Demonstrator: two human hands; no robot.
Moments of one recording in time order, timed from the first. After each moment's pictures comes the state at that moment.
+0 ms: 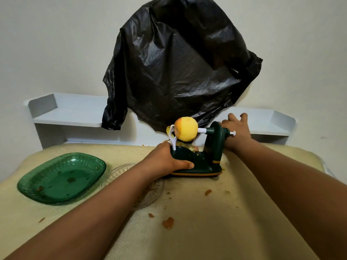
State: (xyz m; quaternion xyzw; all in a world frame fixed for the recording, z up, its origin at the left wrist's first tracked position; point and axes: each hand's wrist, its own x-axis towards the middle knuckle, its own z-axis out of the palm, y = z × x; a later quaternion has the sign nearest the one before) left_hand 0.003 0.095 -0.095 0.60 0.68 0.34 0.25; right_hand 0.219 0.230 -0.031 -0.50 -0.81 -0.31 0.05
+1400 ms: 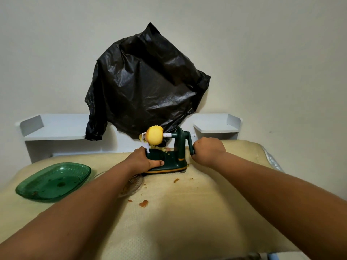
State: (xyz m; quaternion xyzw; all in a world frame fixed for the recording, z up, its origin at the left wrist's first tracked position) left_hand 0.010 0.084 -0.086 0.60 0.71 0.29 0.21; right_hand 0.265 0.113 -0.028 -0.50 -0.84 -0.21 0.07
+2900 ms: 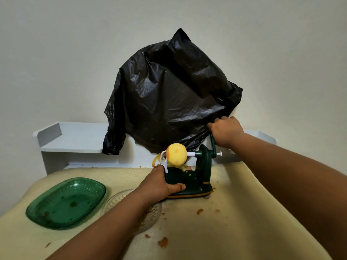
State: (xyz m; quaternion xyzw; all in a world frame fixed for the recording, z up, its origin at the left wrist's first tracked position) left_hand 0.007 0.083 -0.098 0.61 0.66 0.37 0.23; right_hand 0.223 0.227 0.053 -0.43 -0.83 -0.35 0.08
